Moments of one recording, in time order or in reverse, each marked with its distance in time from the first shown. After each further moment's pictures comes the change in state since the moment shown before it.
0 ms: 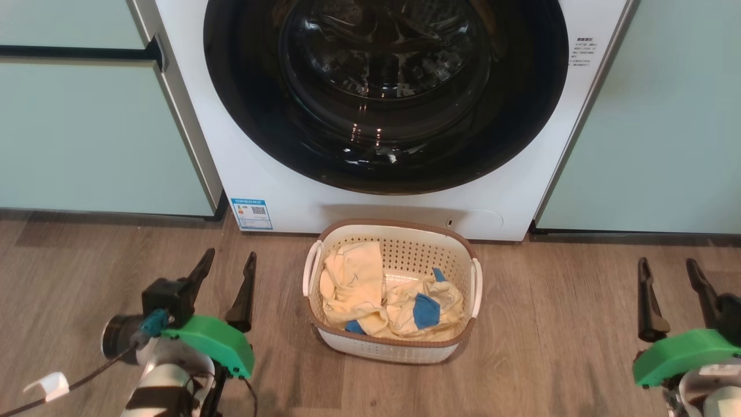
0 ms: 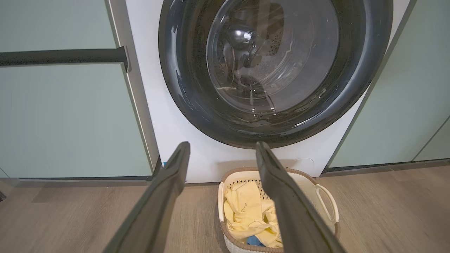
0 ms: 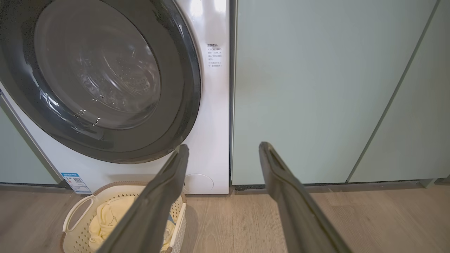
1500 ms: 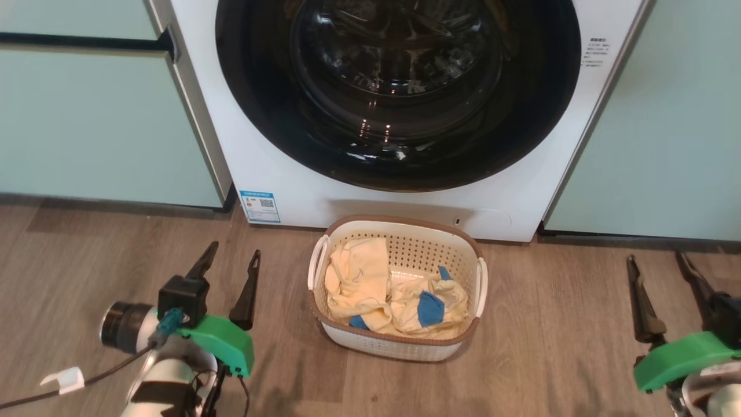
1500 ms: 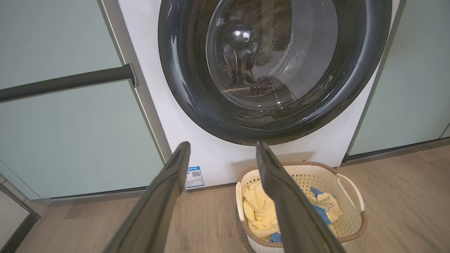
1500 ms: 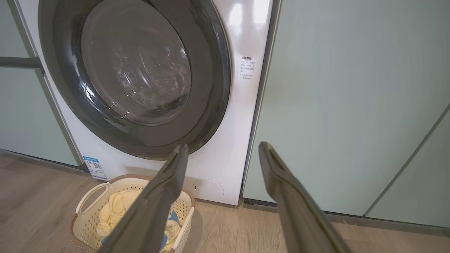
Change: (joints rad) left arm -0.023 0.011 -0.012 0.022 0.148 -0.001 -0.029; right arm -0.001 0.003 -0.029 -0.019 -0.118 0.000 -0.042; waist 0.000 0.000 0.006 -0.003
